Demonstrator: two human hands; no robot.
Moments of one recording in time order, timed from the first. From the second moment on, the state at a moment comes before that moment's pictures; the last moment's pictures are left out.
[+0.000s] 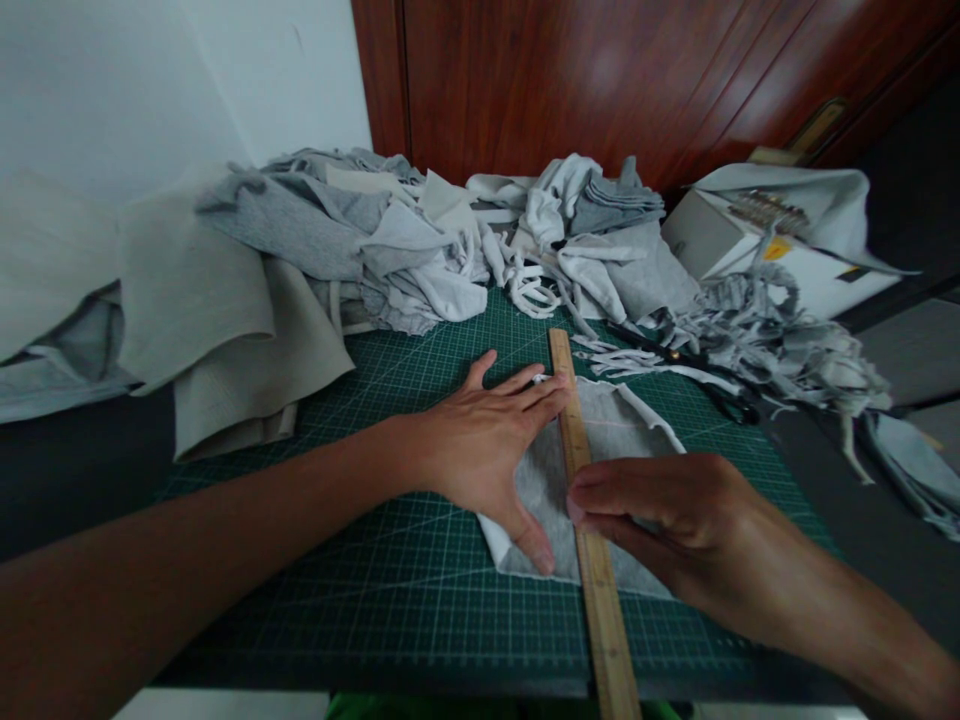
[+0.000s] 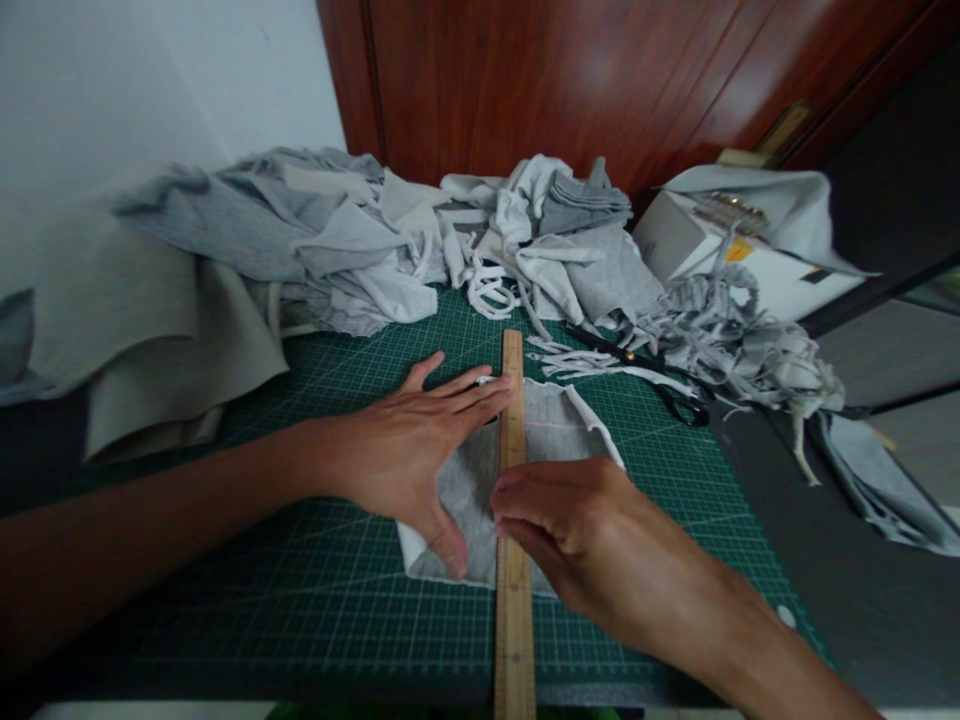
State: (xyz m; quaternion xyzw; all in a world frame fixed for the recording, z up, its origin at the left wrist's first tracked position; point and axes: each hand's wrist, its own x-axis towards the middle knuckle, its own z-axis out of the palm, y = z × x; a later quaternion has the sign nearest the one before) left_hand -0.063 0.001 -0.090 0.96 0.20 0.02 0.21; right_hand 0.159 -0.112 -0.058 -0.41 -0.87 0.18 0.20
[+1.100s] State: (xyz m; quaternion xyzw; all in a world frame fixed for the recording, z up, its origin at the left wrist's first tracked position) left_hand -0.061 -0.001 -0.088 0.95 0.21 0.01 0.21; right_hand 0.150 -0.150 -0.051 -0.41 -0.85 0.29 0.18
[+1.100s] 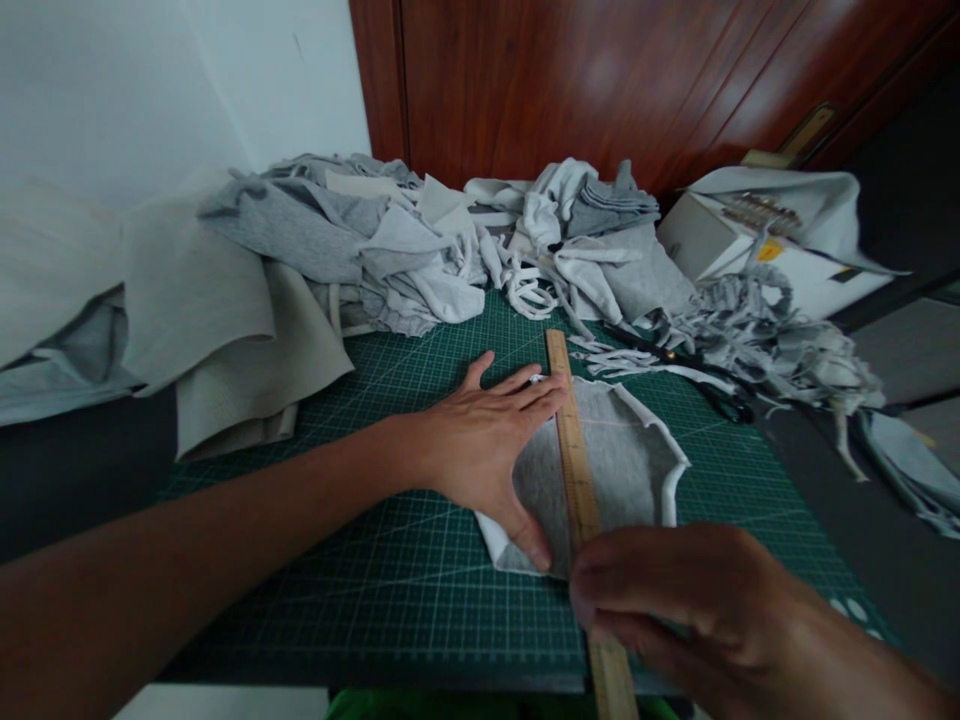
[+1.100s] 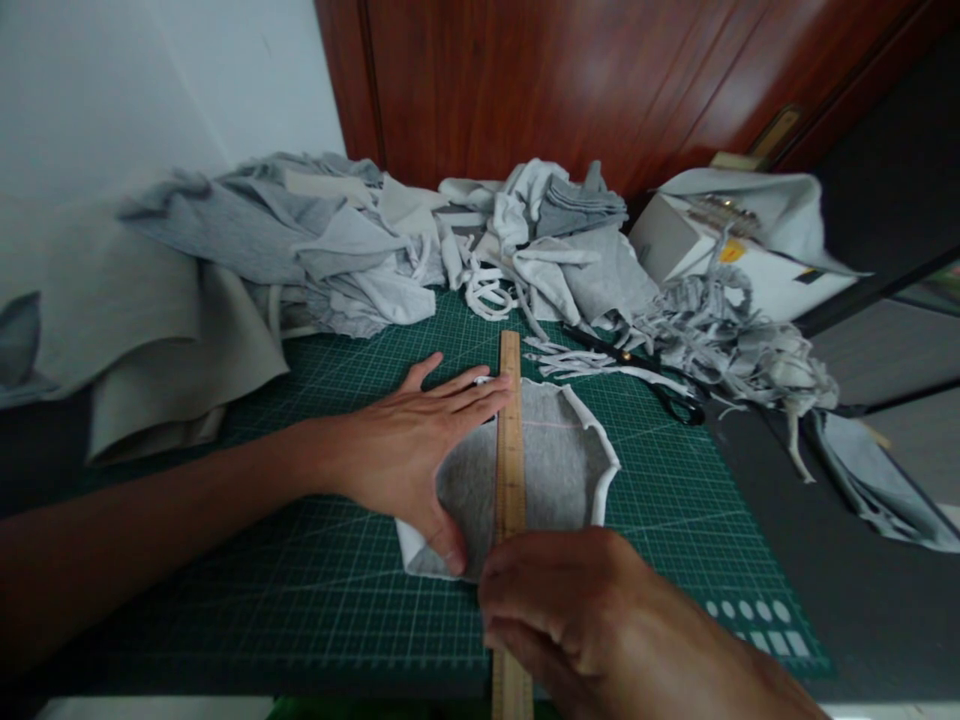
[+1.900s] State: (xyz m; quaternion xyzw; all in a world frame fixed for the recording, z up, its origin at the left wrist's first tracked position) left_hand -0.060 0.002 -0.088 0.96 0.21 0.01 0.19; right_hand 0.181 -0.071 -0.075 -0.47 -0.52 0.49 0.51
